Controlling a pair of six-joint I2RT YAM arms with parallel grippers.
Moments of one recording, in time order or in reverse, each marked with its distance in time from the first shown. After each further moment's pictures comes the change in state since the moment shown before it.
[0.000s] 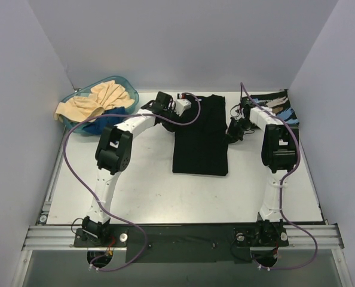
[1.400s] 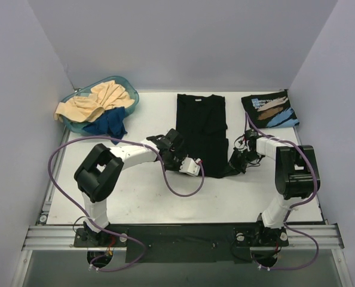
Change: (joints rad) left arm -0.285 -0.474 -0.679 -0.082 -0.011 0.863; right arm 0.013 -0.439 -0.726 0.199 -0.107 0.092
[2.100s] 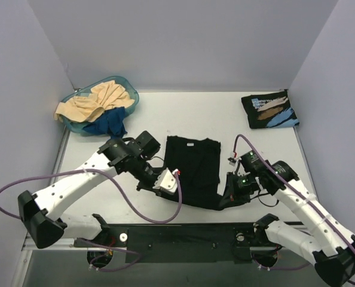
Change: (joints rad) left arm -0.089 -0.542 0.032 -0.671 0.230 -0.075; right arm 0.423 -0.815 -0.096 -0.489 0.021 0.054
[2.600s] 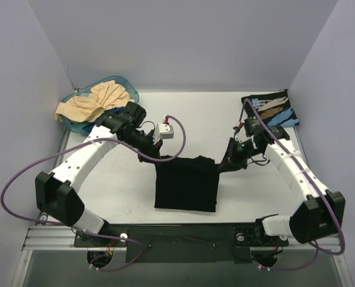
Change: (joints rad) left arm 0.327 0.116 0.164 0.034 0.143 -0.352; right arm -0.200 0.310 0.309 0.001 -0.050 -0.037
